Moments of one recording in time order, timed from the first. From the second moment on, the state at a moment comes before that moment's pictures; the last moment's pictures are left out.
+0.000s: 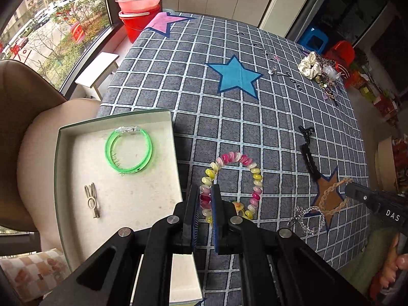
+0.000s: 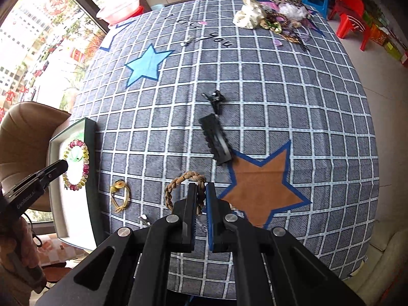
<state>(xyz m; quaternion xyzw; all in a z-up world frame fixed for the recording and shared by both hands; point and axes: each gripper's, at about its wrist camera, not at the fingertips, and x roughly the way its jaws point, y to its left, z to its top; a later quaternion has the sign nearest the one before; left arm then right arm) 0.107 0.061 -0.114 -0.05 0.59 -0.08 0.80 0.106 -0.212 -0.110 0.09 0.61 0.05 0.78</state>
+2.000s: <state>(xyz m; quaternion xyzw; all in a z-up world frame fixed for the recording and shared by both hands) 0.095 0.202 -0.205 -0.07 0.63 0.10 0.77 0.178 0.069 -0.211 -0.07 0.68 0.21 0.70</state>
